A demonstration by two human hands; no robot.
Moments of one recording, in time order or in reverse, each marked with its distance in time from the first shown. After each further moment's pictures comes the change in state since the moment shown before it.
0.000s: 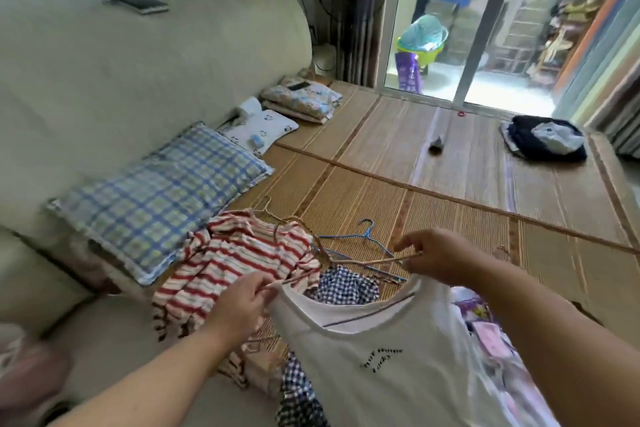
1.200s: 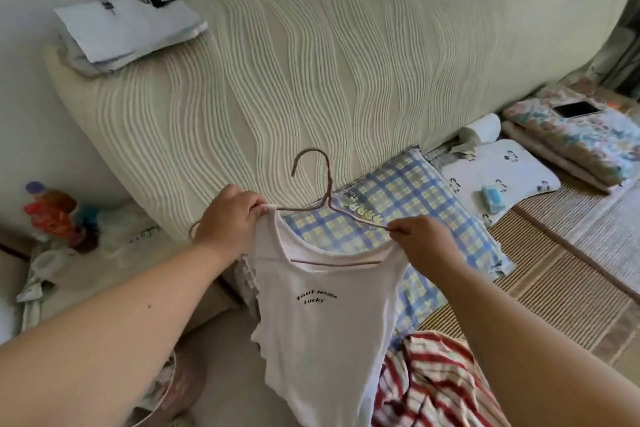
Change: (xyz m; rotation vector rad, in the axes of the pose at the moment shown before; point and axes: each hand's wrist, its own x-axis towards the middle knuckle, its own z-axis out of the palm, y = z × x) left_hand 0.357 -0.447 -0.474 0.323 0.520 -0.390; right_hand 0.618 -0.546 0.160 0.099 -0.024 -0.334
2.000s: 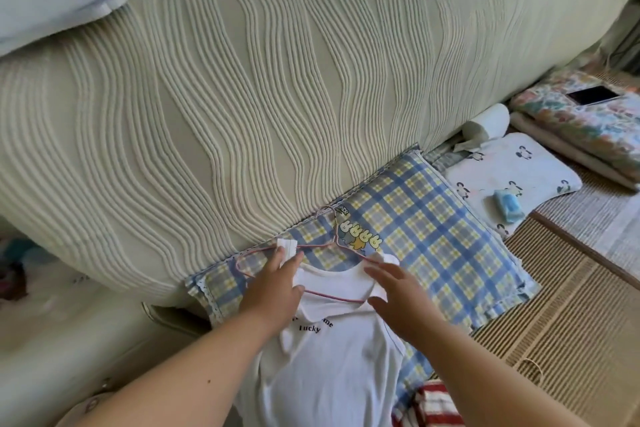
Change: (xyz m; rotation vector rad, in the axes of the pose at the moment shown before) left_hand 0.053 -0.005 0.179 -0.010 -0.496 -0.141; right_hand 0.089 0.080 0.116 -0.135 -0.203 -0.064
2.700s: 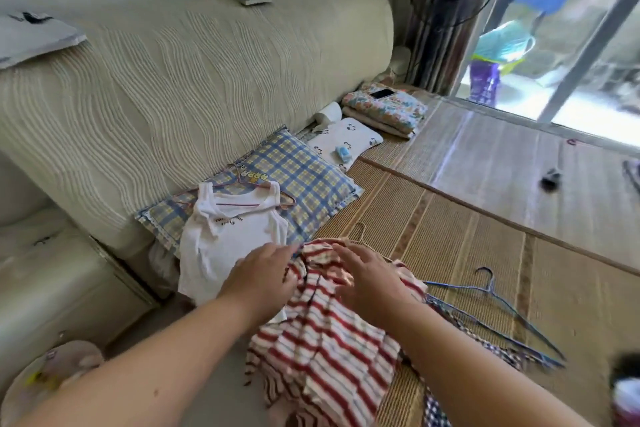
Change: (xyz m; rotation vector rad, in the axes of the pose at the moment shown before) left_hand -0.451 0.089 0.044 0.183 -0.026 0.533; right_hand -0.497 -0.036 0.006 -0.111 0.260 0.133
